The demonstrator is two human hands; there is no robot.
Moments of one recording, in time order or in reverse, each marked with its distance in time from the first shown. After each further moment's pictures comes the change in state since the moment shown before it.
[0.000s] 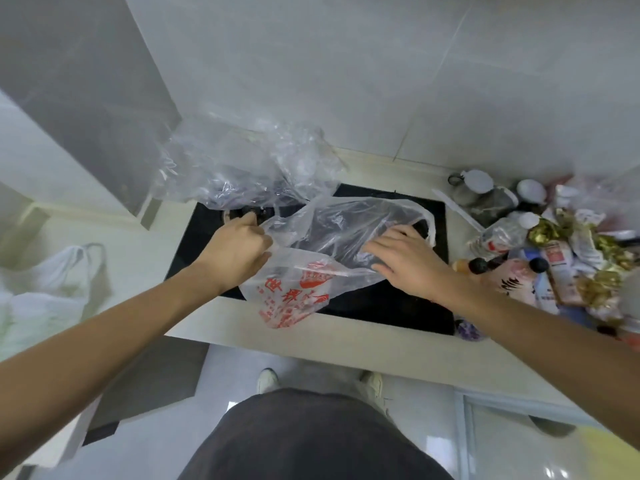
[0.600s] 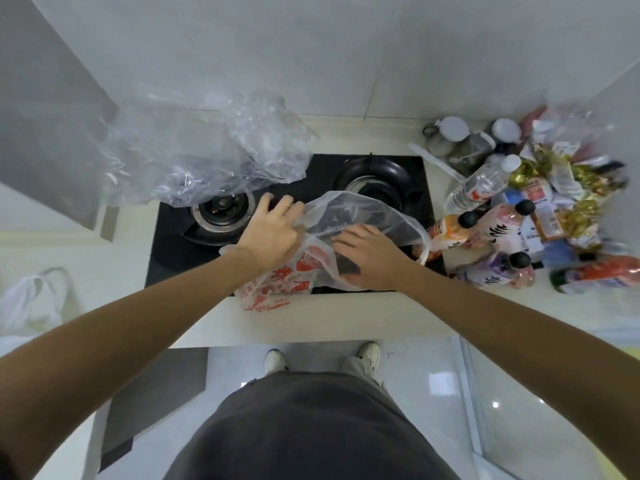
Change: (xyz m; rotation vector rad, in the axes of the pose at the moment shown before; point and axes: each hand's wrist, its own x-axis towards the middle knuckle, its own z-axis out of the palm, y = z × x) left_hand 0.069 0.035 0.051 0.267 -0.097 0.287; right_hand 0.005 -0.044 0.065 0.083 -0.124 0.084
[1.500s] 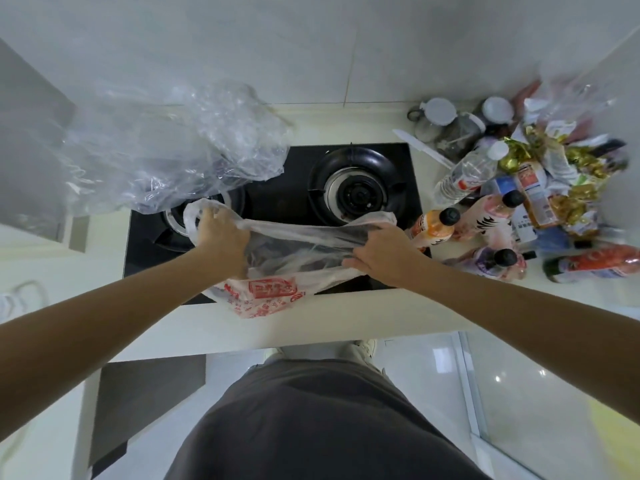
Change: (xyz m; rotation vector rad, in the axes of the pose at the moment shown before) left_hand 0.020 -0.009 -0.013 0.144 -0.730 -0.224; right_hand -0.033 0.053 0.000 -0.289 -0.158 0.029
